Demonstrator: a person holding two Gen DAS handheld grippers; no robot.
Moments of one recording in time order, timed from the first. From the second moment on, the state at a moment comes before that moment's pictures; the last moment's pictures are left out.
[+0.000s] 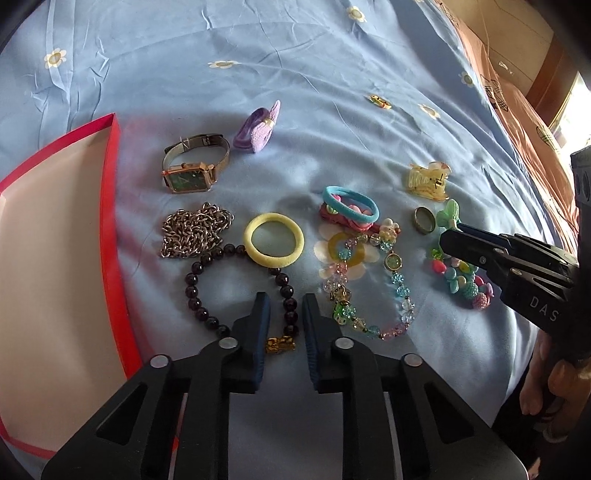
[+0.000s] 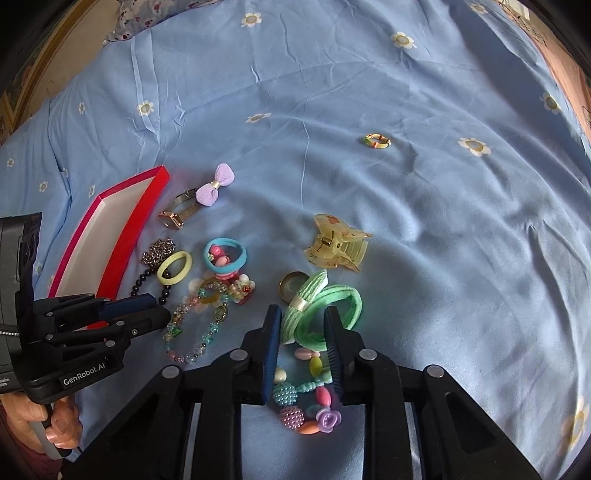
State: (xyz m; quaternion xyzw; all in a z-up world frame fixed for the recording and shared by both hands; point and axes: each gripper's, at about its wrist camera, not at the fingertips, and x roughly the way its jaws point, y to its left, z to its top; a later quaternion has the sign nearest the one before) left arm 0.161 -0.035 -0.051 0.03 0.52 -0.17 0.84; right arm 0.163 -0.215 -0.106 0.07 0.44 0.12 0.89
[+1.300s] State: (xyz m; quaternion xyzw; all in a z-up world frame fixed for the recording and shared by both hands) left arm 0.093 0.124 0.049 -0.09 0.39 -0.07 0.92; right arm 0.142 -0.057 -0.038 0.03 0.38 0.32 0.87
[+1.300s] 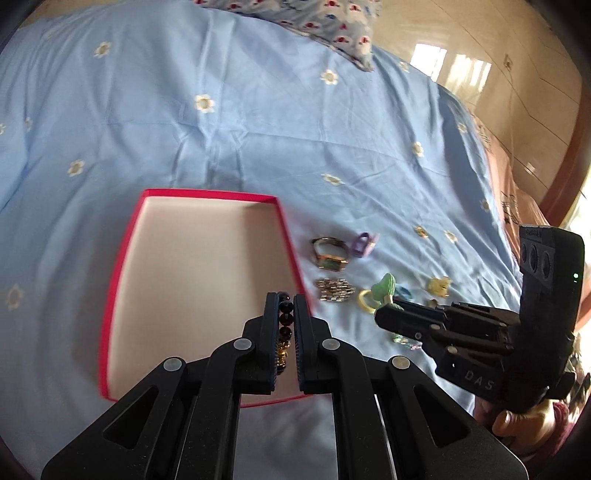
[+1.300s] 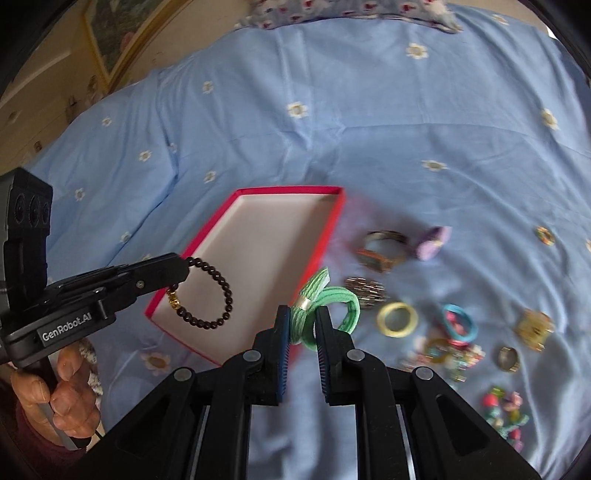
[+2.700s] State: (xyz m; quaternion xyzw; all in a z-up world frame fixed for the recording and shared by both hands) left arm 0.123 0.208 -0.044 -0.10 0.49 0.05 0.87; right arm 0.181 0.061 -0.108 -0.04 0.47 0.38 0.80
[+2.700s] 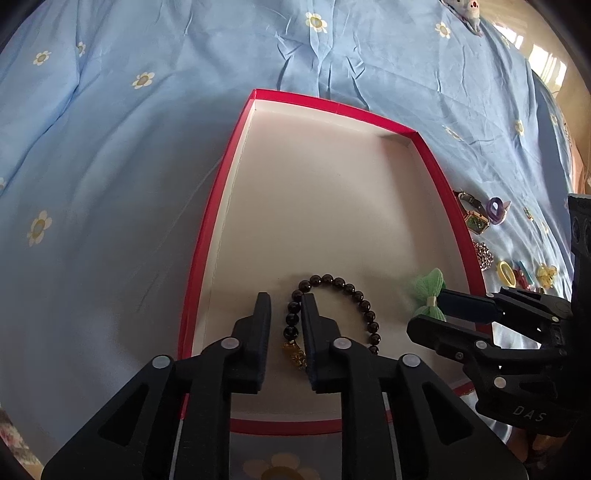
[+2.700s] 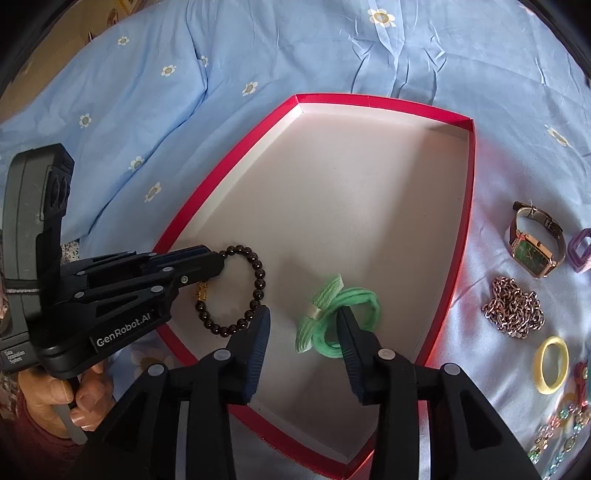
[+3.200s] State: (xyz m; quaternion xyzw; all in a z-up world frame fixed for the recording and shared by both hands) left arm 0.082 0.204 -0.008 -0.11 0.45 0.05 0.89; right arm 0.154 0.003 -0.076 0.02 0.43 0.36 0.83
